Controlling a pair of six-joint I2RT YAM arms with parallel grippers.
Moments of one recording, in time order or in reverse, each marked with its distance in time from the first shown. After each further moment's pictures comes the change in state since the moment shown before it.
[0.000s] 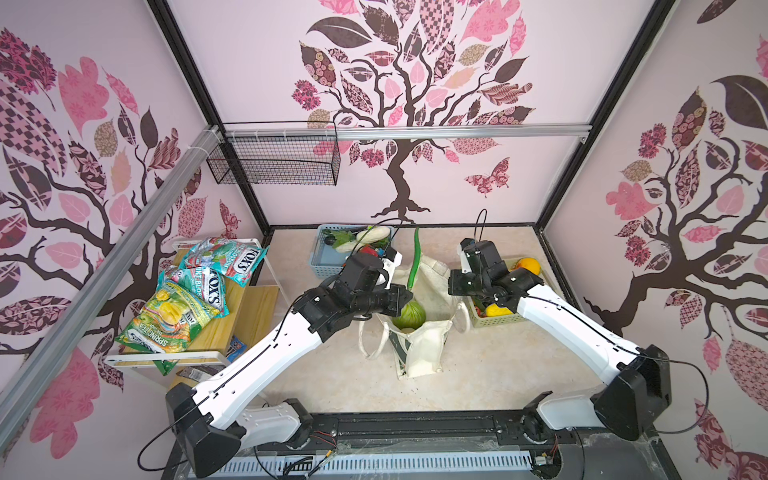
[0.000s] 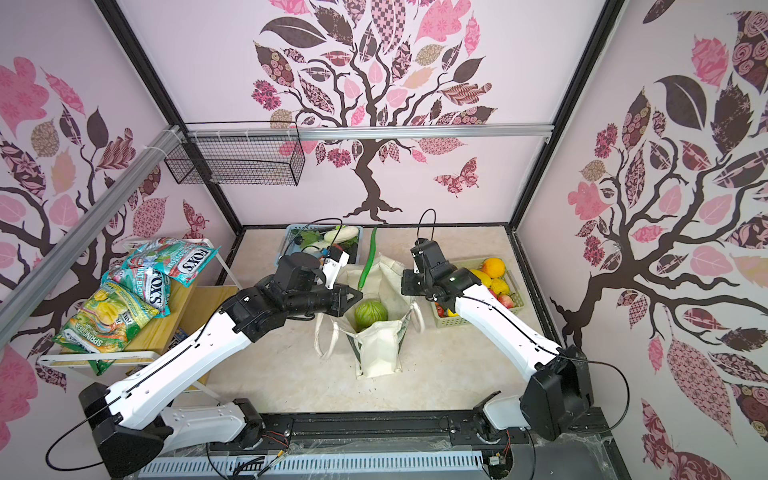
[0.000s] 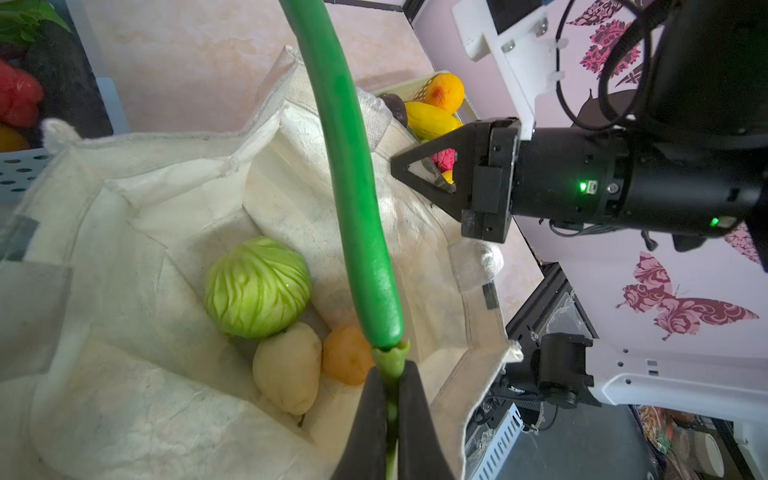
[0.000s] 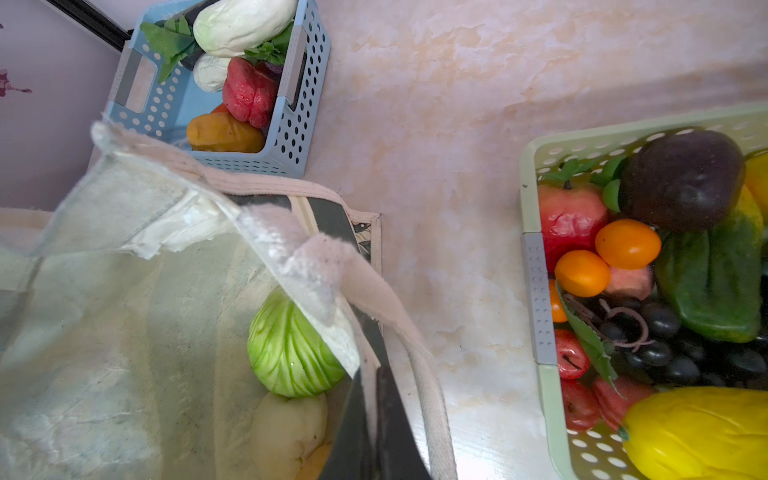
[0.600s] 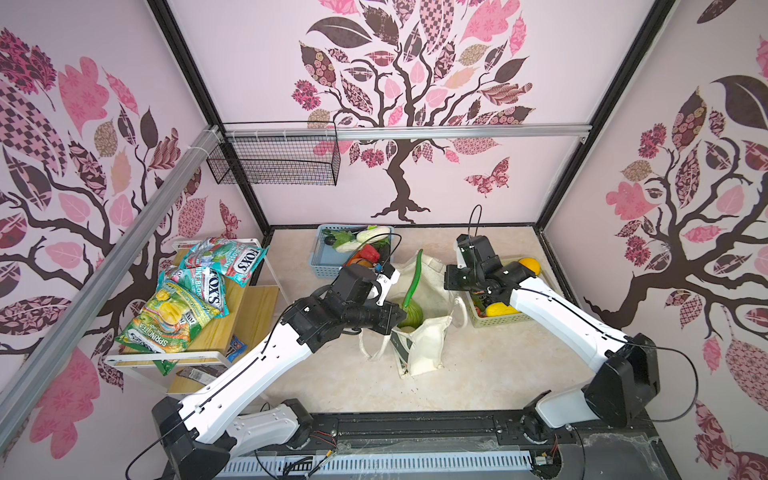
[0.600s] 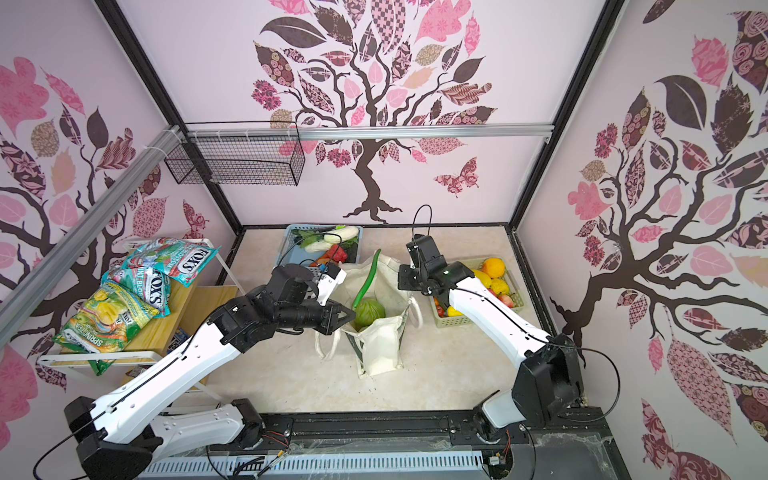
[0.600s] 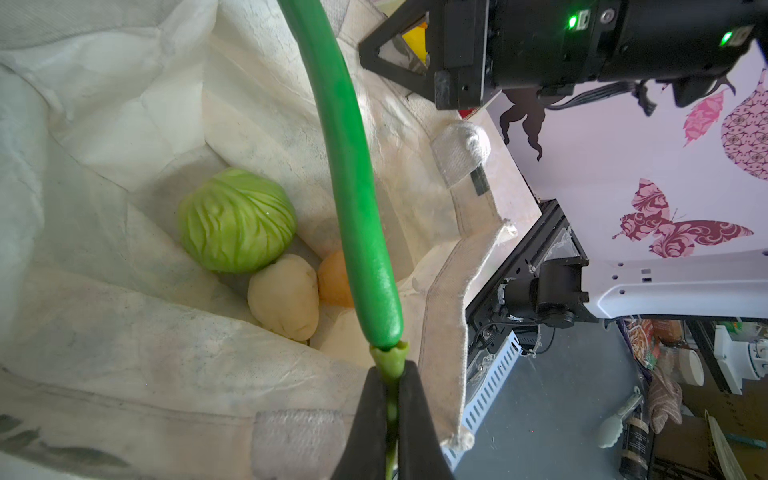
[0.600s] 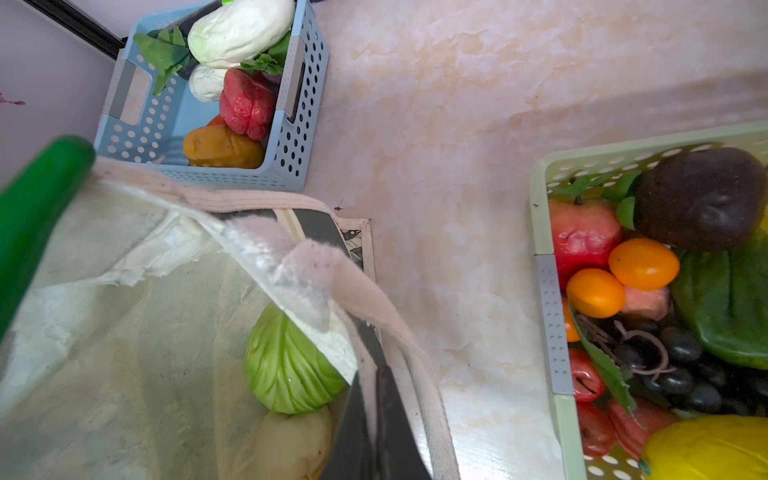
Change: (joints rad) left arm -0.007 -0.071 -0.069 -0.108 0.085 0.069; right arm 0.000 0.071 0.061 0.007 0.003 0.015
